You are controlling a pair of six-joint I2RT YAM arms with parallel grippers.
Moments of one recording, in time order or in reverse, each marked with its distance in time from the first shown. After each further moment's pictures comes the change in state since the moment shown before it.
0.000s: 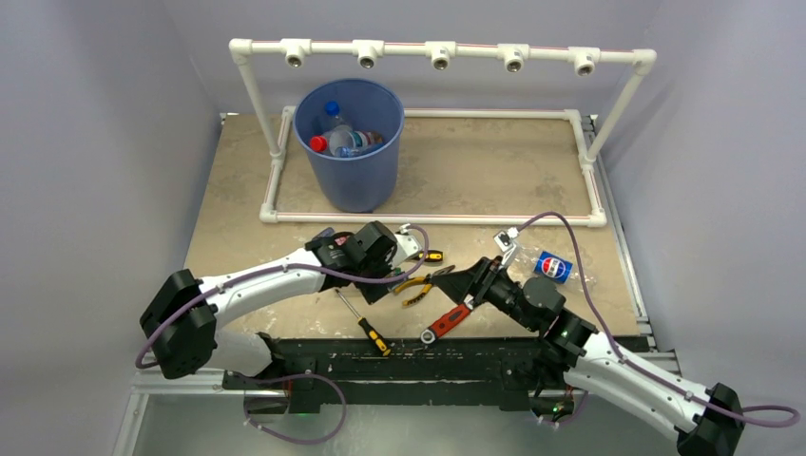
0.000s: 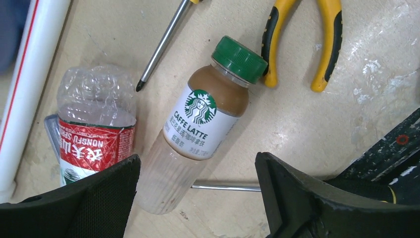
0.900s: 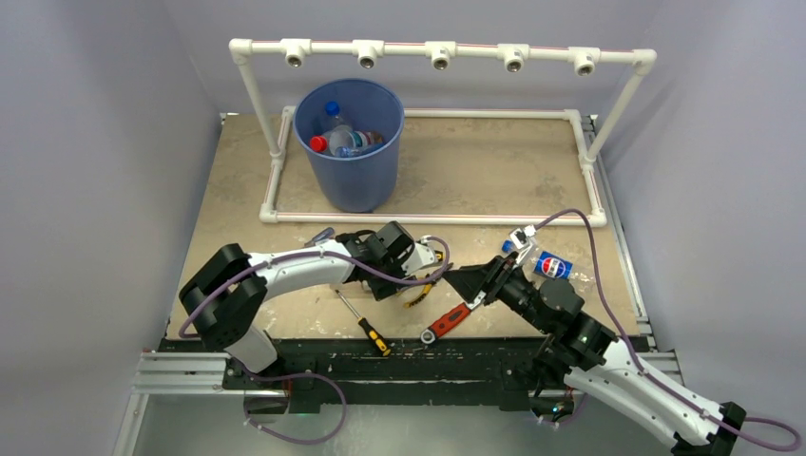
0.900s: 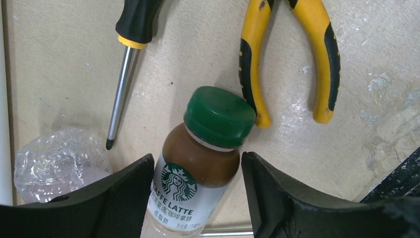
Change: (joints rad) left arm -0.001 0.229 0.051 0.100 0.096 0.183; right arm 0.000 -0.147 0.100 -0.221 0.052 -0.077
